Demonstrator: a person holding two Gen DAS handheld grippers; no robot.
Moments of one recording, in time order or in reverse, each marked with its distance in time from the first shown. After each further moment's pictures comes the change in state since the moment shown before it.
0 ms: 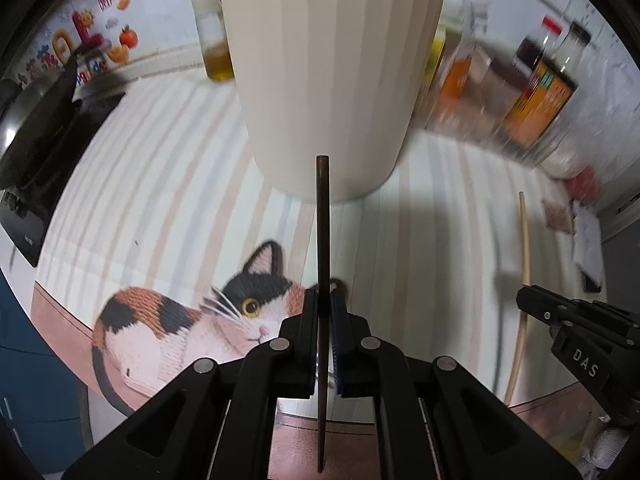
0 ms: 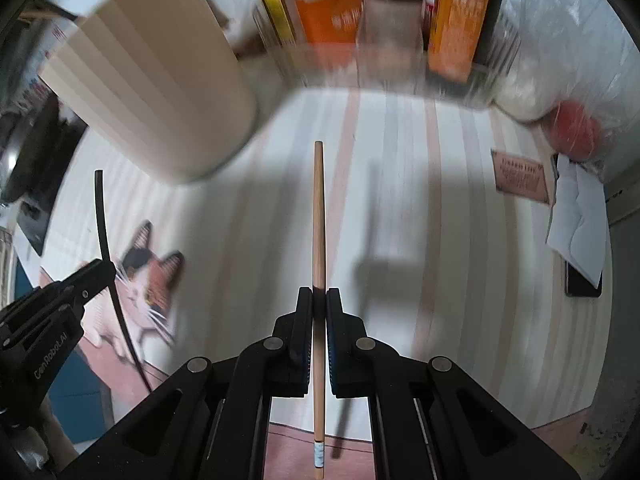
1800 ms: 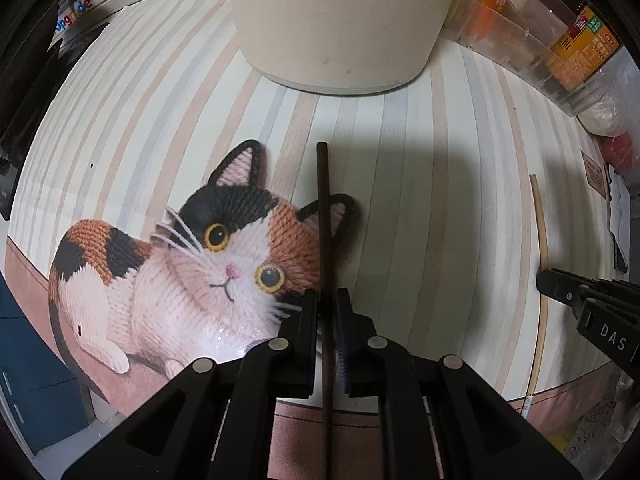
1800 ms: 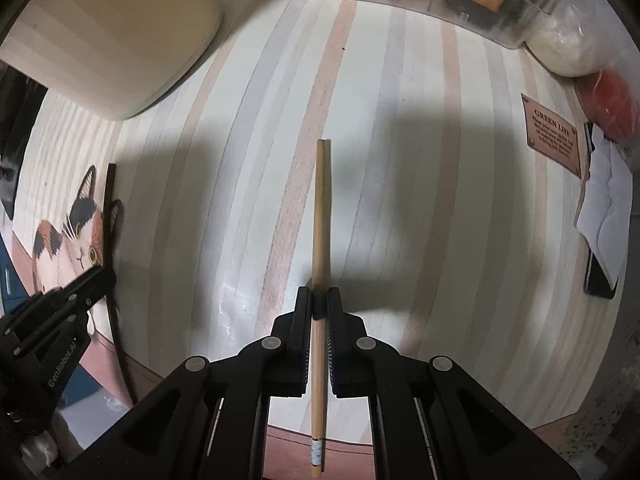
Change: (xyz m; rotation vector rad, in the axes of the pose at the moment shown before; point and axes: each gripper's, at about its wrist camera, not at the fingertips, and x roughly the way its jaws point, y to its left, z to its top) left arm 0.063 0.021 -0.050 -0.047 0.247 0.013; right arm 0.065 -0.011 0.013 -0.044 0.286 -0.075
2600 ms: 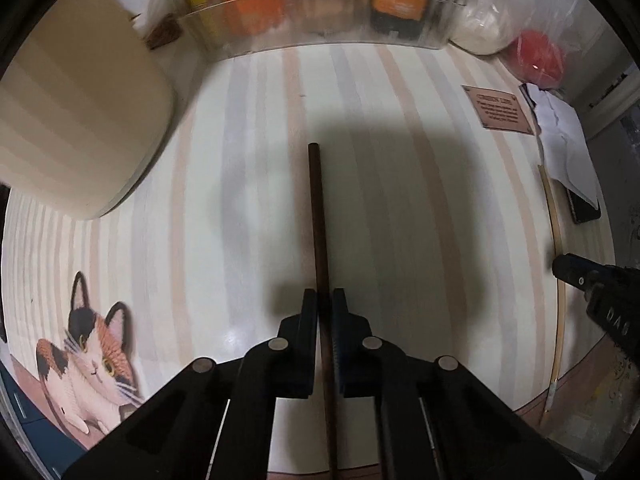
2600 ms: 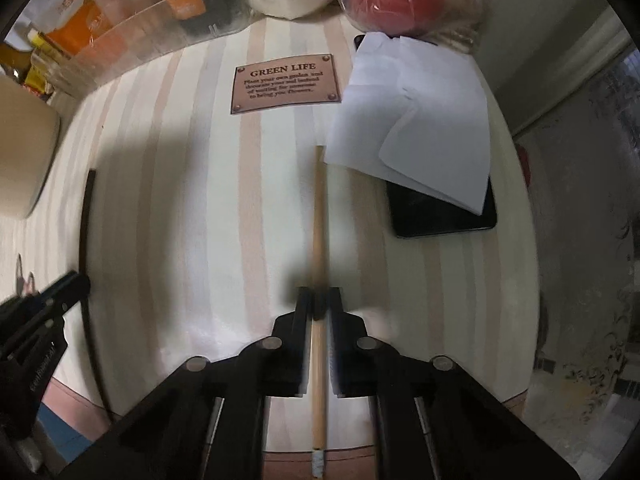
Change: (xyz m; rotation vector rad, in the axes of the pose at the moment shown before) left arm 0.004 -0.162 0.024 0.327 -0.041 -0.016; right arm -0.007 -0.172 -0.058 0.323 -0.112 -0.094
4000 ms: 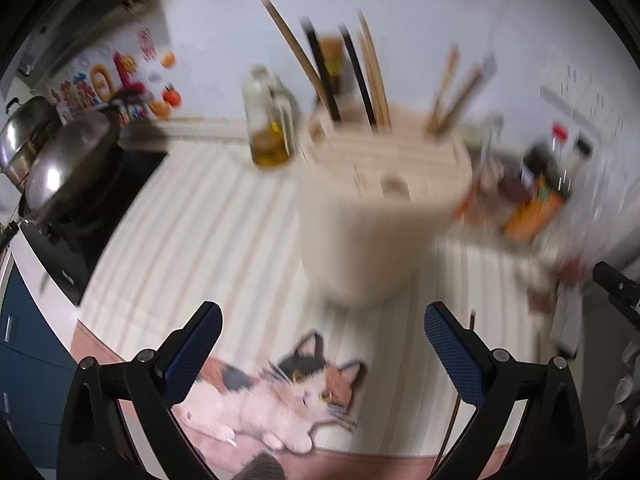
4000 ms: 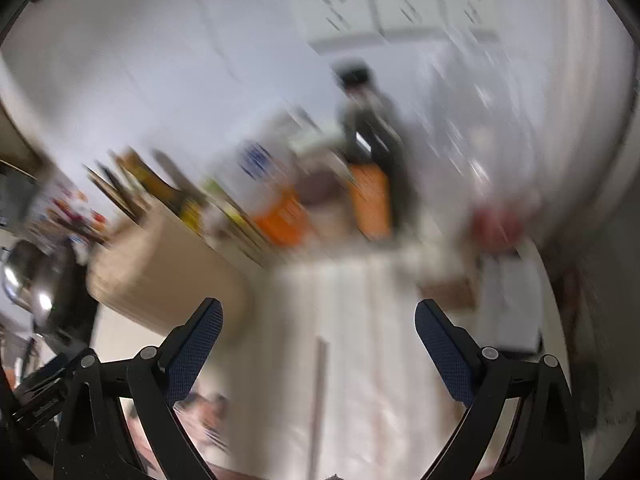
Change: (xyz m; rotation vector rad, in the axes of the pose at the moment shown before) left arm -0.160 0.183 0.001 -0.328 -0.316 0.105; right arm -0.176 0.102 0.038 0.014 -0.434 0.249
